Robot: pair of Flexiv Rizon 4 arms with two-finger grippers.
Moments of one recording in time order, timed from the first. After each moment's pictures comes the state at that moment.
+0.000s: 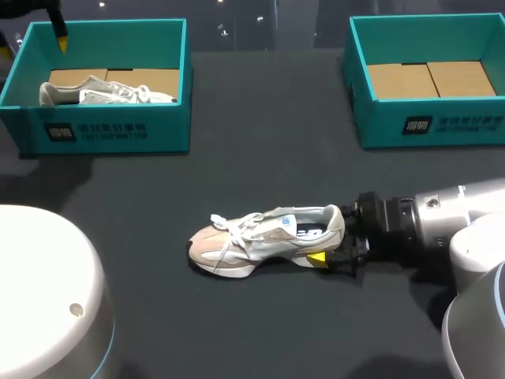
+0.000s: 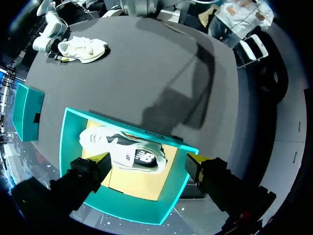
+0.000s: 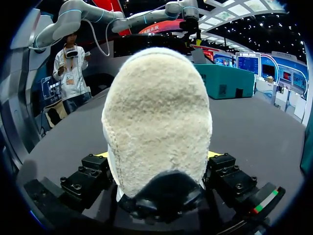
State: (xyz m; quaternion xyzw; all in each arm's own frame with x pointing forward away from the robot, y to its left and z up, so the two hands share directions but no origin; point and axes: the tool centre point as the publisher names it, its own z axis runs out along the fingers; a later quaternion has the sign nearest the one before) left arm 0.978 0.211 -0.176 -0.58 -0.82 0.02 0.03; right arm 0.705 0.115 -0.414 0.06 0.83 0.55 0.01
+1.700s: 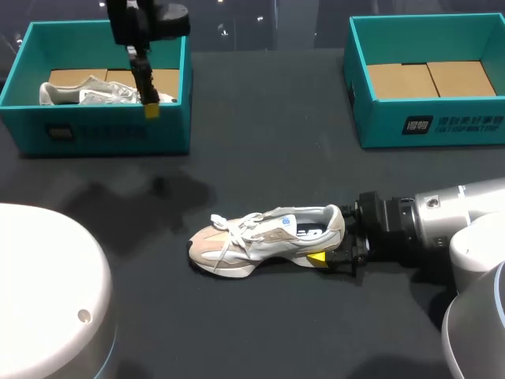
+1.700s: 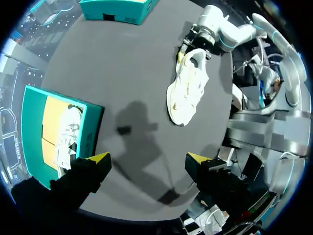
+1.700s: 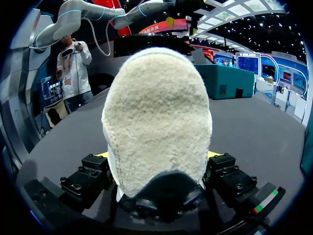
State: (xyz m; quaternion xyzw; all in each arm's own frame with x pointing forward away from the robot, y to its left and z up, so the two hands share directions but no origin) left arm 0.822 -0.002 -0.169 0.18 -0.98 -0.02 0.10; right arm 0.705 0.115 -0.414 0.06 0.83 0.55 0.01
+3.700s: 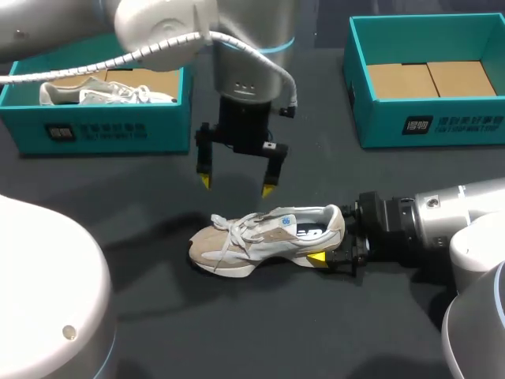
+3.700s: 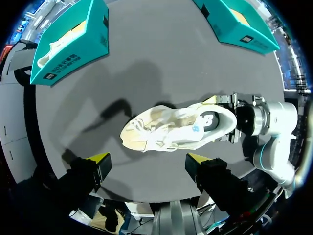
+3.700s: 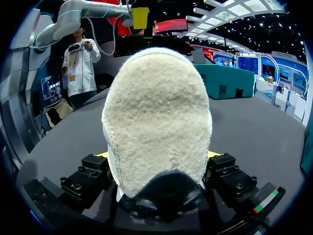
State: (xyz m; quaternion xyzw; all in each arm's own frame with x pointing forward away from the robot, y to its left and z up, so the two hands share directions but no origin) left arm 0.688 -0.153 -0.237 0.66 -0.75 -0.08 0.00; right arm 0.705 0.115 -0.414 0.06 0.83 0.55 0.01
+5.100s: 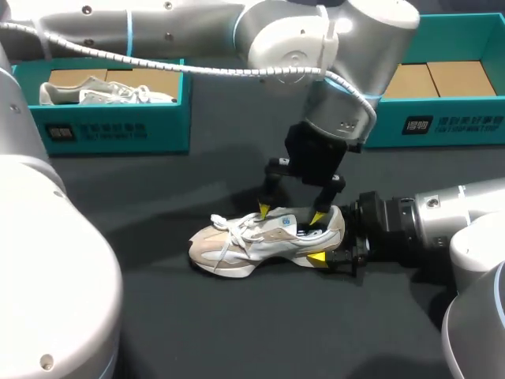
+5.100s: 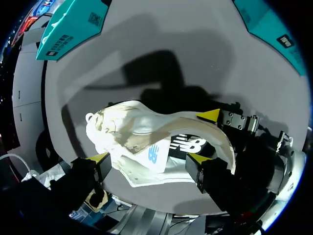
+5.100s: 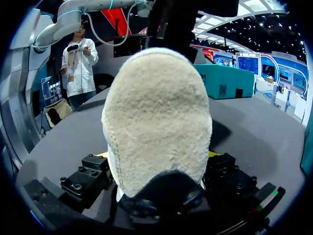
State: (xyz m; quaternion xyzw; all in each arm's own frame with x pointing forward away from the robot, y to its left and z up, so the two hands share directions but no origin) left arm 0.691 -0.236 -0.326 0.73 -0.65 -0.20 -0.04; right arm 0.705 0.115 -0.414 0.06 0.83 0.55 0.01
